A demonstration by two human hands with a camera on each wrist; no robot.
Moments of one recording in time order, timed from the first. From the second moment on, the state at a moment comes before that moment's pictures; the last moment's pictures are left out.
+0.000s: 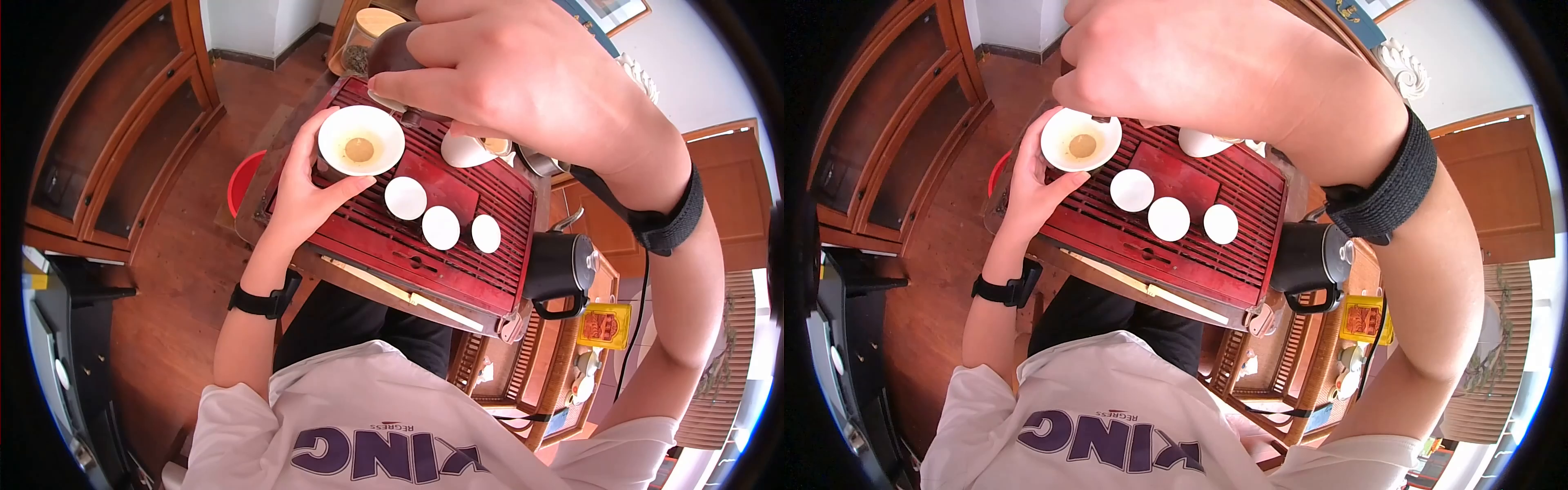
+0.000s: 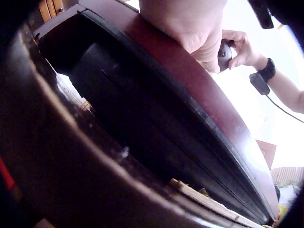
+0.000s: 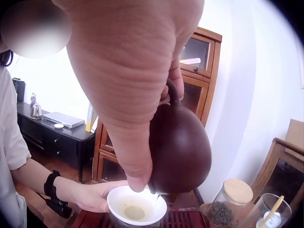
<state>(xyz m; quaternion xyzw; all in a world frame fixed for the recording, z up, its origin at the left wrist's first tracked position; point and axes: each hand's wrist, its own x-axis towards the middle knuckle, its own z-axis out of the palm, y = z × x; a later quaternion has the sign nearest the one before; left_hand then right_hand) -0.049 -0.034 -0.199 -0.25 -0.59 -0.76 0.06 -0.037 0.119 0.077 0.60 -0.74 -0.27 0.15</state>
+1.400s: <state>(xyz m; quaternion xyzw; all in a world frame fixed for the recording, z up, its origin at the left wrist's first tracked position) -0.048 -0.032 -0.197 -0.25 -0.58 -0.77 0.06 -0.034 0.124 0.068 0.57 -0.76 -0.28 0.10</state>
